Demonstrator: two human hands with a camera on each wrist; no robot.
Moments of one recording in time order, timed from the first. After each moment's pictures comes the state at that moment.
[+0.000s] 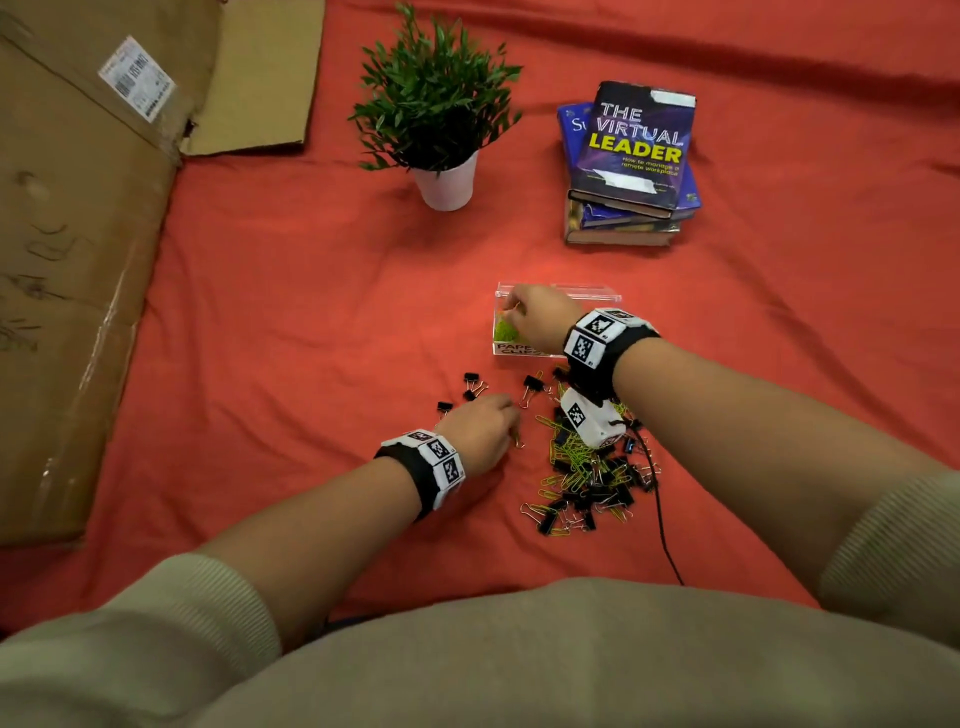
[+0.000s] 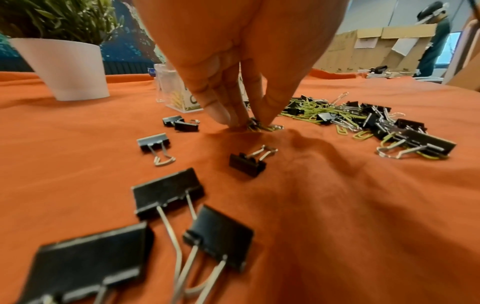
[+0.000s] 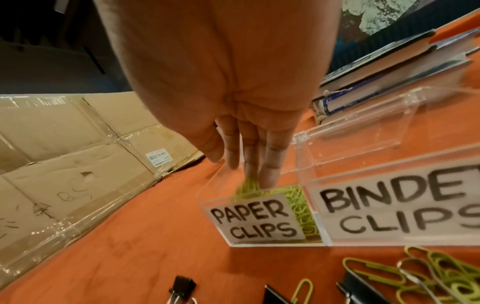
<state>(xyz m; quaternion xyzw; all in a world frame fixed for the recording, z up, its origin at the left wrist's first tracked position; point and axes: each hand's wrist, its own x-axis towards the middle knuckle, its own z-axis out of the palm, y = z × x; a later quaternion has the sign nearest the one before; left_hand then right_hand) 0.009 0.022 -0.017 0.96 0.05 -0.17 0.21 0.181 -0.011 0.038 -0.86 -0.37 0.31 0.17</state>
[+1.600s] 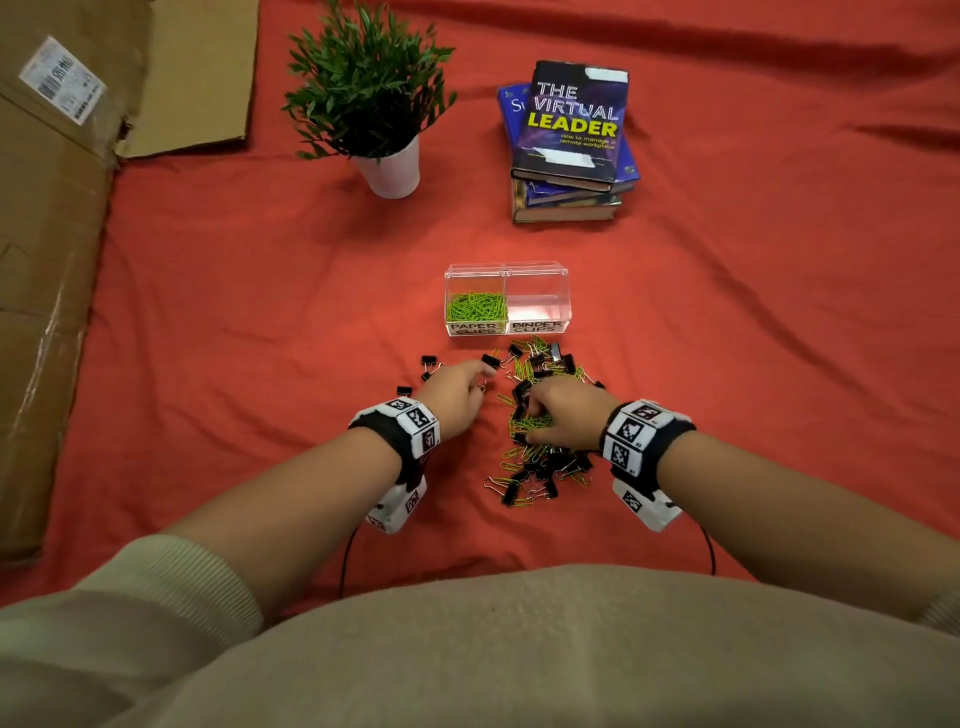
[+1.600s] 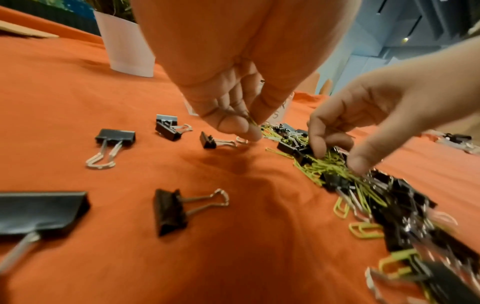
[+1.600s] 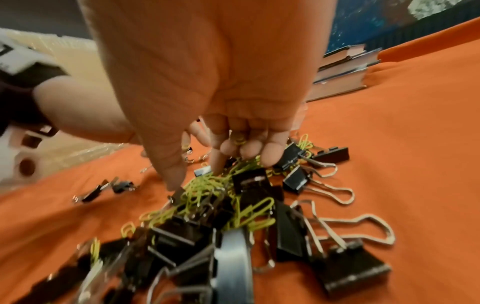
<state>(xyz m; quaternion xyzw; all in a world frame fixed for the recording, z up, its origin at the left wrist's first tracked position) 0.032 0.007 -0.007 0.88 0.22 -0.16 0.38 0.136 -0.156 0.009 -0.81 -0.48 0.34 0.02</state>
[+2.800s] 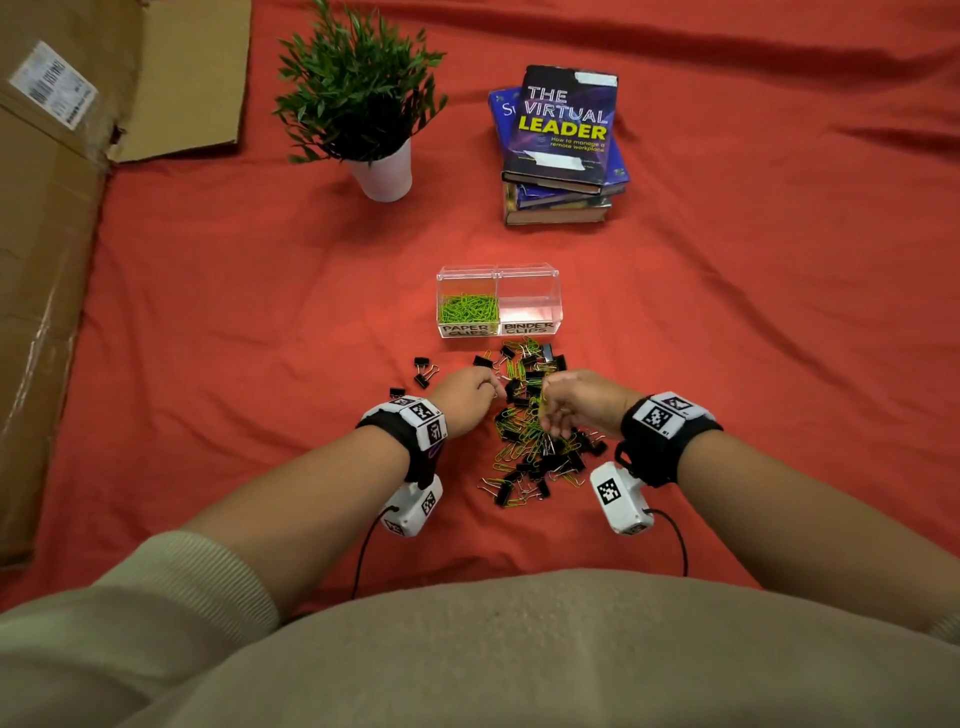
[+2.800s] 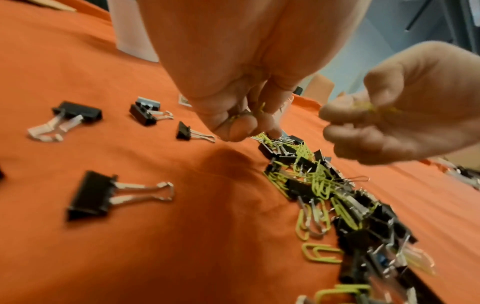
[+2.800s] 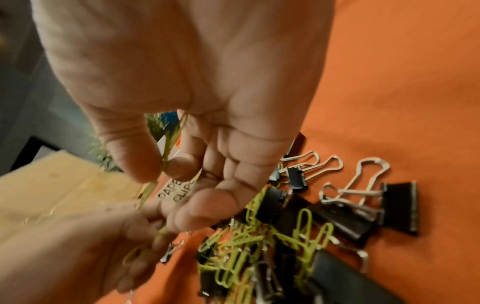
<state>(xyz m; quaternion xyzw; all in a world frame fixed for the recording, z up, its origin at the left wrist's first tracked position) 0.048 -0.011 -0.009 0.84 0.25 -0.18 0.44 0.151 -0.172 0.017 -0.68 -0.13 0.59 0.41</state>
